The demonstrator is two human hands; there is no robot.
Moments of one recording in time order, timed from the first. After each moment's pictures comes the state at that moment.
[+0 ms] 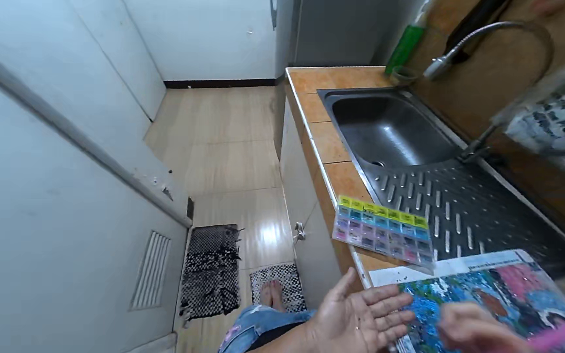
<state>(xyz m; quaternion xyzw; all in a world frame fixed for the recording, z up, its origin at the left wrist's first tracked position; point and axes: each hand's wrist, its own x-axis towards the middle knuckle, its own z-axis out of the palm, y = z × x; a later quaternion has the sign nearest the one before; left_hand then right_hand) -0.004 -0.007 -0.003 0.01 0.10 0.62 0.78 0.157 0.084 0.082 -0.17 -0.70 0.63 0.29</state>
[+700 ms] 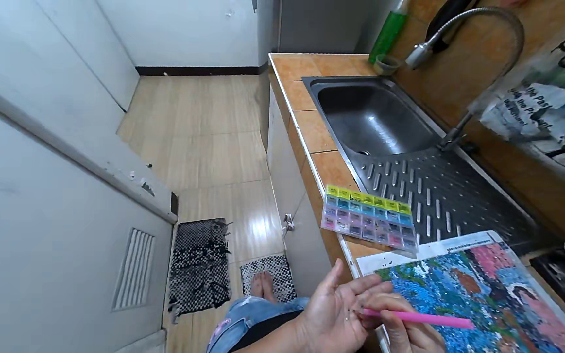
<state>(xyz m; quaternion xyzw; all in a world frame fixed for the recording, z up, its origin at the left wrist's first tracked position) -0.002 -0.013 0.005 -0.05 0.11 0.62 0.77 0.128 0.046 0.012 -0.20 -0.80 0.41 0.40</state>
